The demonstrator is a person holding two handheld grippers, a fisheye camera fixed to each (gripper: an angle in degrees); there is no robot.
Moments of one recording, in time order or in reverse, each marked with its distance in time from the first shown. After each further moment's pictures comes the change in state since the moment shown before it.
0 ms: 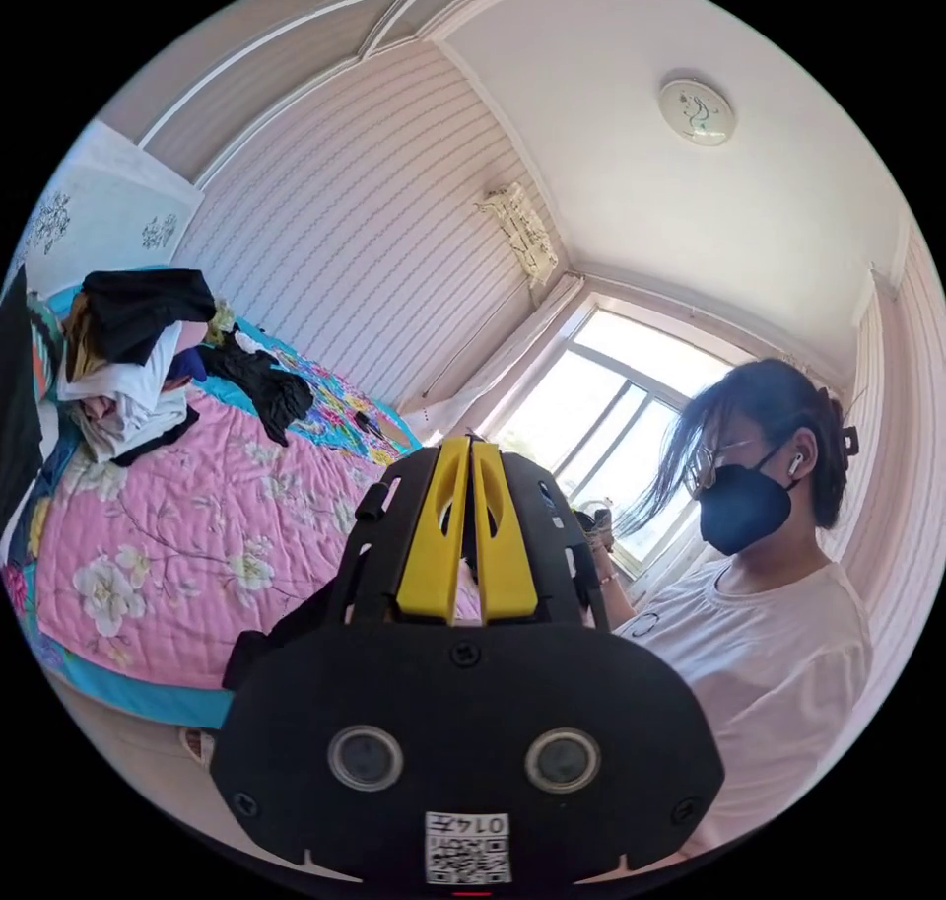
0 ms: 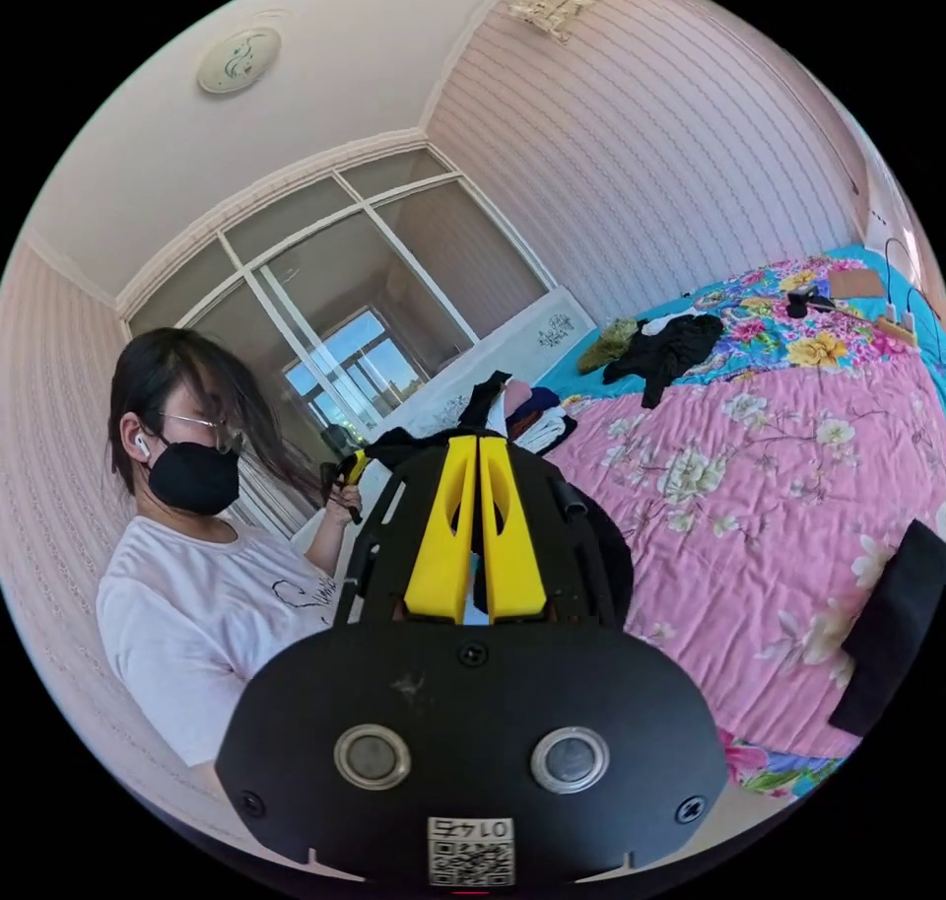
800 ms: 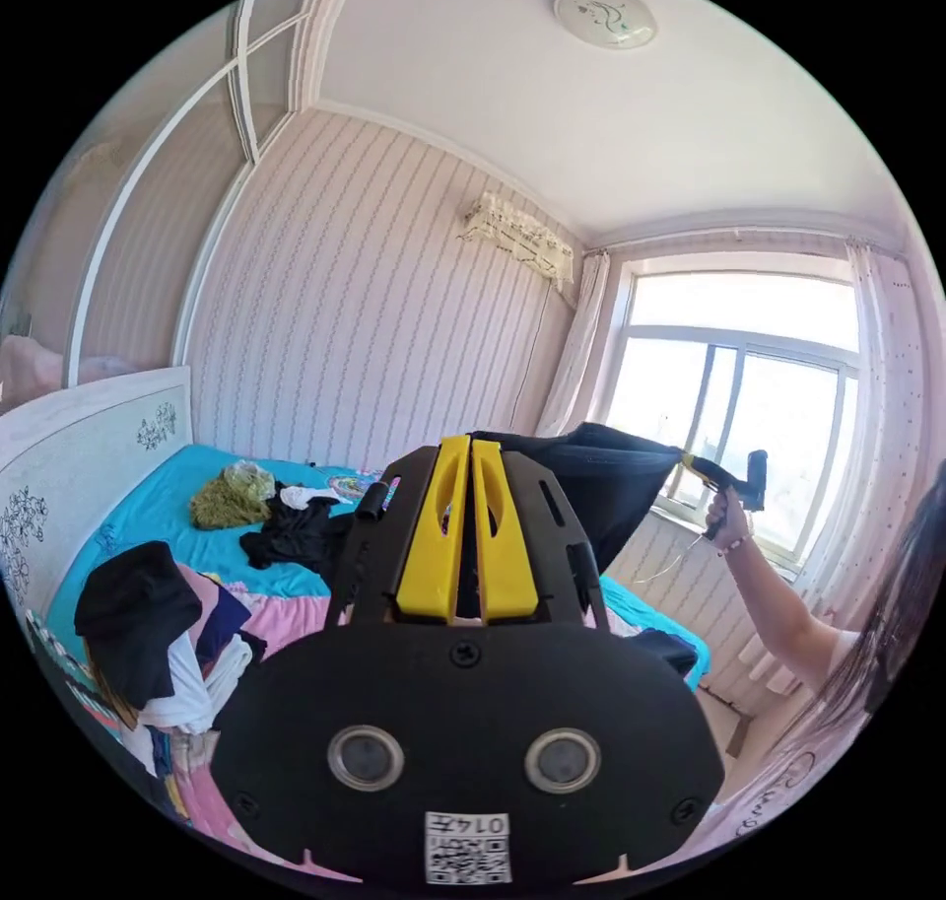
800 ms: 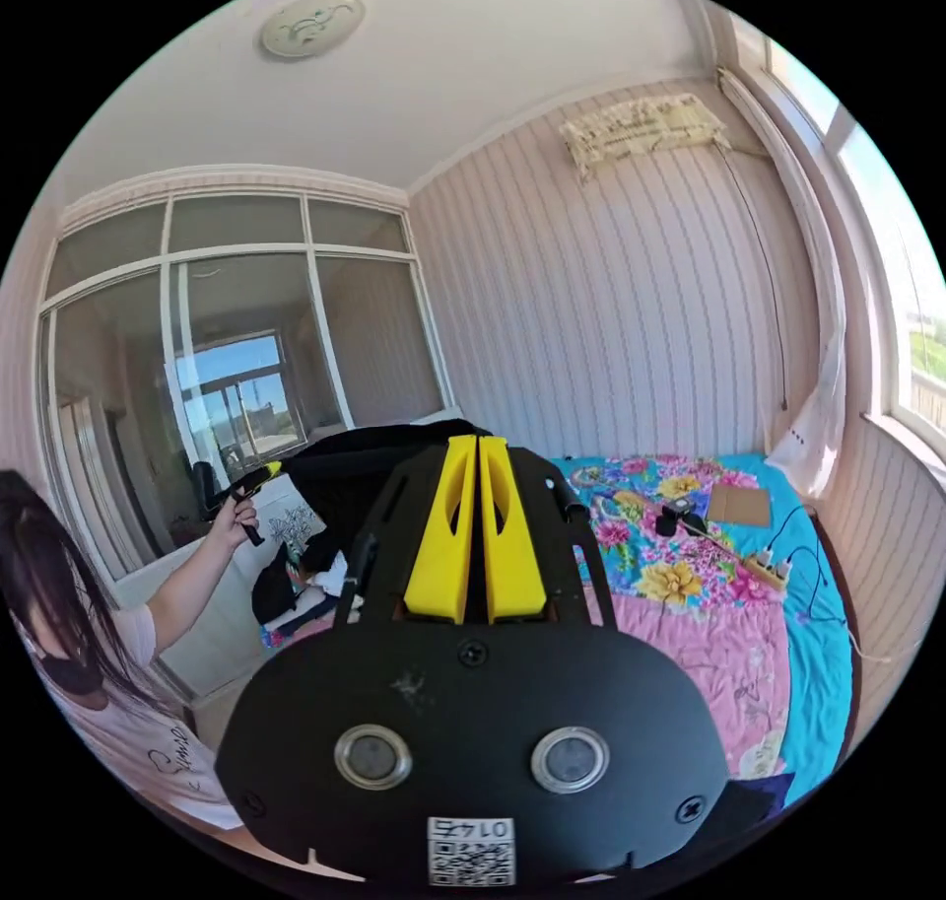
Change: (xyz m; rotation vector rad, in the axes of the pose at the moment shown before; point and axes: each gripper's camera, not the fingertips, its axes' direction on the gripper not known) left arm -0.048 -0.197 0.272 0.055 -0.300 0.325; right arm -0.037 -0.270 0.018 0.232 0.465 -0.354
